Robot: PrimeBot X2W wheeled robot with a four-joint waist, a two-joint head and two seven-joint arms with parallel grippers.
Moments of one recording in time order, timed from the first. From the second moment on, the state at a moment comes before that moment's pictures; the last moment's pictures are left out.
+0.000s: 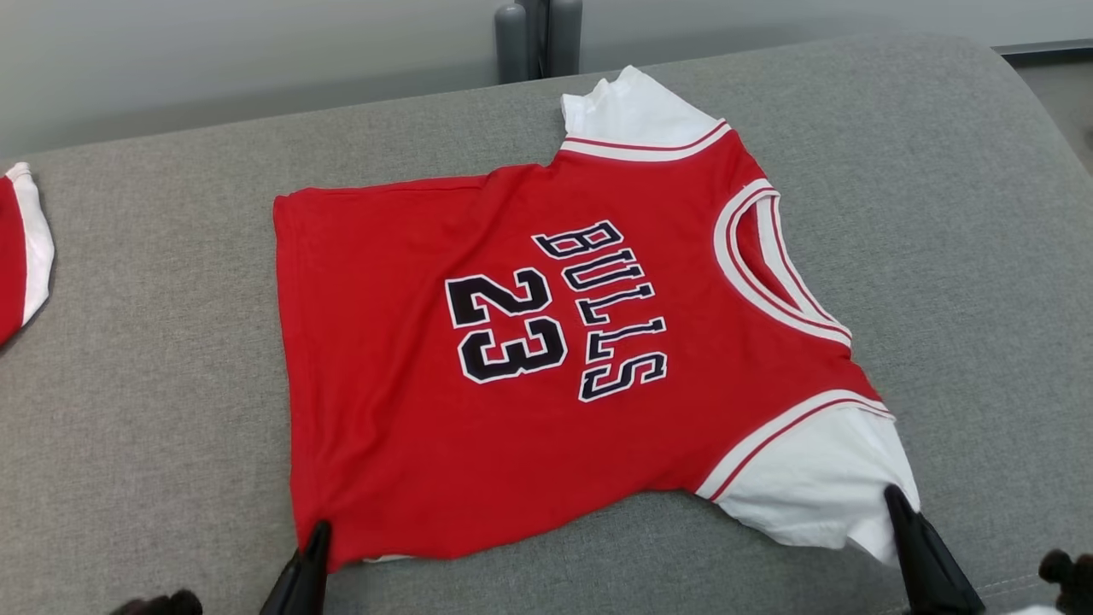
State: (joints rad) left arm 0.23 0.41 -0.40 -0.19 -0.97 0.19 -0.20; right arm 0.24 -0.07 0.05 -0.11 0.69 0.13 -0.02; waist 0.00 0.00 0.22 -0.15
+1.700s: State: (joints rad) left arm -0.16 0.65 -0.44 -0.11 -0.96 0.27 0.25; right arm -0.38 -0.24 0.19 0.28 0.33 0.13 0.18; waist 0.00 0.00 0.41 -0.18
